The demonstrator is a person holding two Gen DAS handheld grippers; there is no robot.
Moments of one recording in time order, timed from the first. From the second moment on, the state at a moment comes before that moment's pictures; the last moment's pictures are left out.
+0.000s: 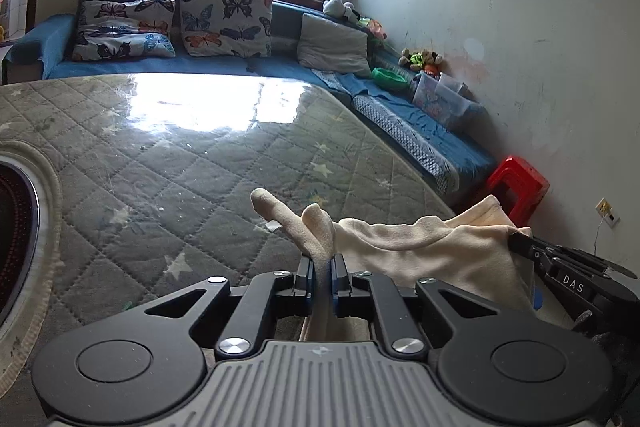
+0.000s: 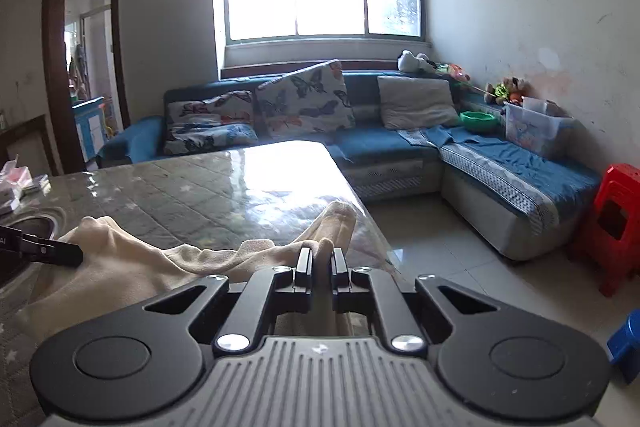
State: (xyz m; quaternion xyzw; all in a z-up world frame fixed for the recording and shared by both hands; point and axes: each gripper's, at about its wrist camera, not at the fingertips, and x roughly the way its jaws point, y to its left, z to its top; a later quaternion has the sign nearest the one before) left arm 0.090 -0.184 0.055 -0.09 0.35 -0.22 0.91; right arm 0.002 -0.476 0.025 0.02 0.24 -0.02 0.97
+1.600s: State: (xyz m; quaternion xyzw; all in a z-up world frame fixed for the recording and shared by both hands) left arm 0.051 -0.175 0.034 0.01 0.35 -0.15 0.92; right arm 0.029 -0.445 -0.003 0.04 0.29 -0.02 0.95
